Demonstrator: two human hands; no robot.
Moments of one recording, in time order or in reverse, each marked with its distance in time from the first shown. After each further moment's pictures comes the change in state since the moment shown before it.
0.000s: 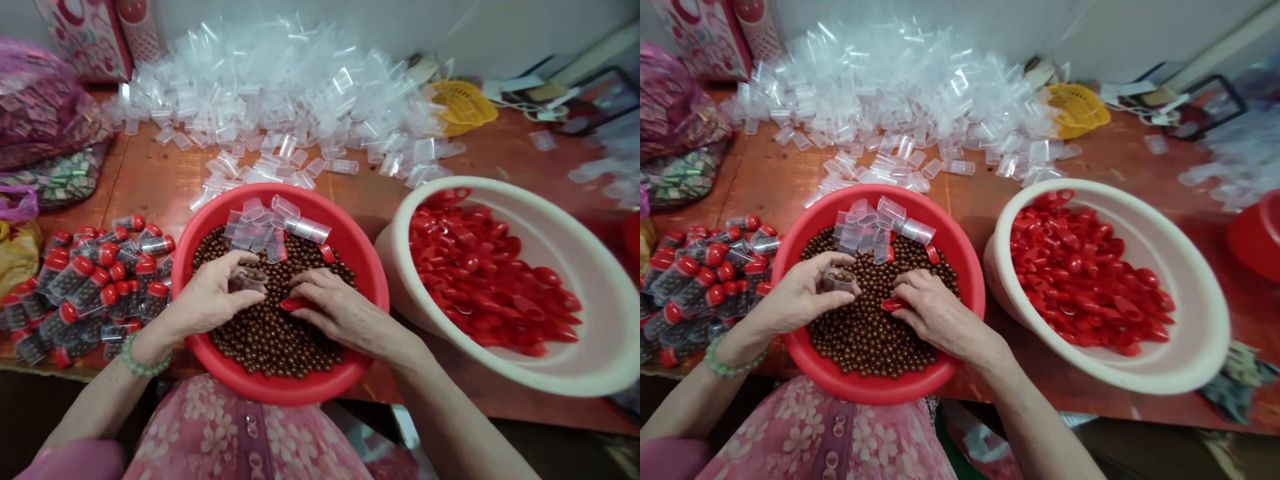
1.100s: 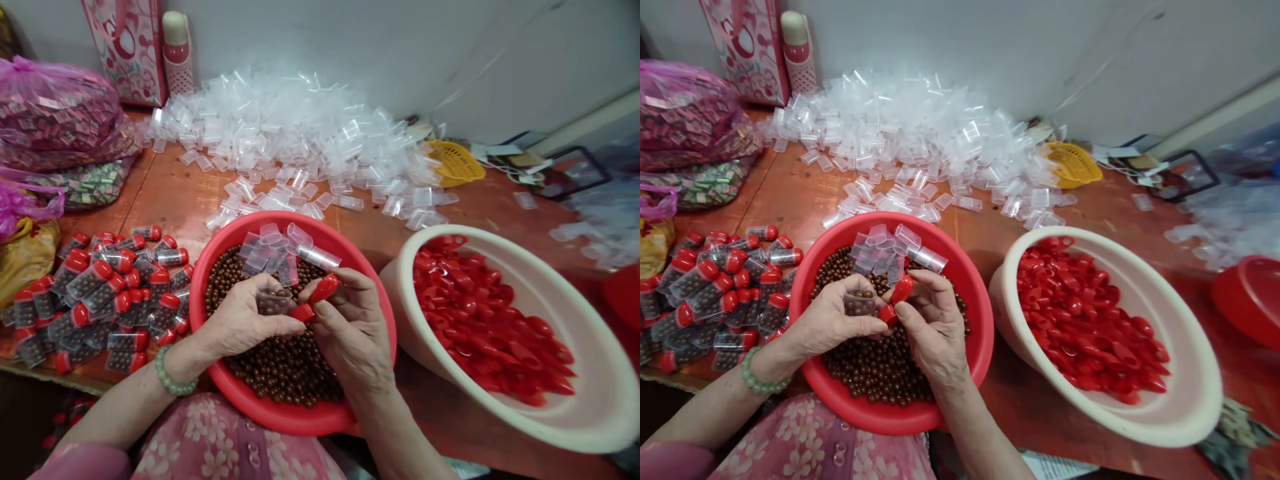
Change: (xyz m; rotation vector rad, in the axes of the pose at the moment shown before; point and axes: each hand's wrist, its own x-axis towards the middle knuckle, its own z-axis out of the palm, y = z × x) left_hand 0.001 -0.006 0.019 -0.476 -0.005 -0.089; right_hand 0.031 -0.052 0.023 1.001 0.683 0.027
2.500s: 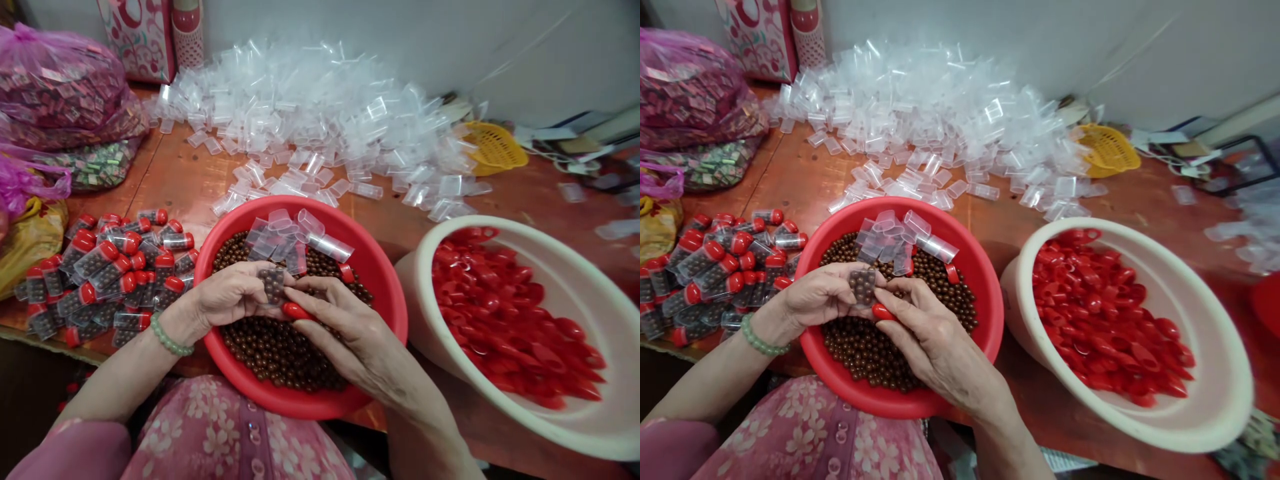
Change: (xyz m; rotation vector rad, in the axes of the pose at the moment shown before) left_hand 0.010 -0.004 -0.027 -0.399 -0.225 -0.173; right_hand -0.004 -0.029 -0.022 -0.788 -0.569 -0.282
